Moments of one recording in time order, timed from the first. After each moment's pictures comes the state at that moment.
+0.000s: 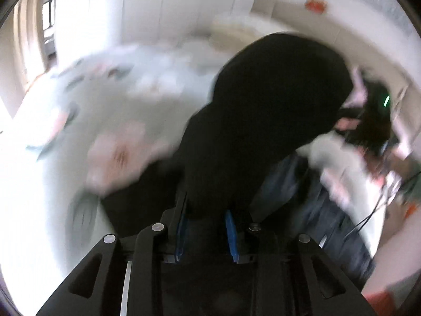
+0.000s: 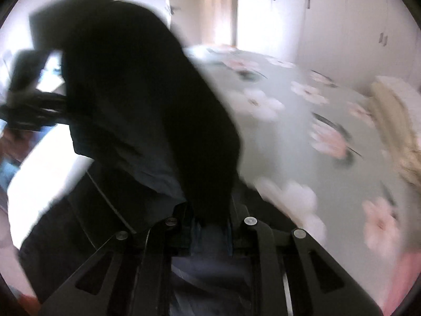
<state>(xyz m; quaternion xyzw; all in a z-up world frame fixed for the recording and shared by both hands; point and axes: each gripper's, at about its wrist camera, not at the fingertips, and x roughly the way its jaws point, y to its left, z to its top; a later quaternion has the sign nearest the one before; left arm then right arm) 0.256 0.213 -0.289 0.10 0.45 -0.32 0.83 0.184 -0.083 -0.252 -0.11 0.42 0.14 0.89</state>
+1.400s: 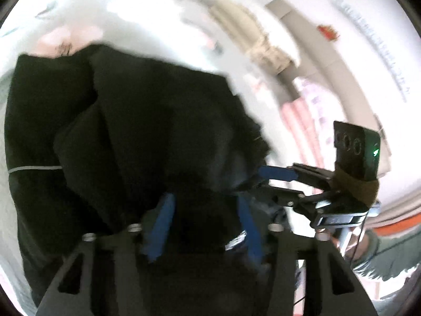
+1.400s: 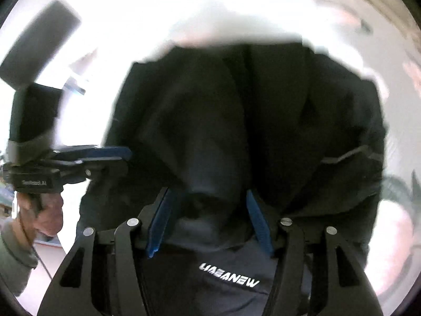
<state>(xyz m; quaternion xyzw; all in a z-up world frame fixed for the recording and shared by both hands) 0.197 0.197 -0.352 -0.13 0.54 -0.39 0.74 0.121 -0.022 -0.320 0.10 0.52 0.18 0.83</state>
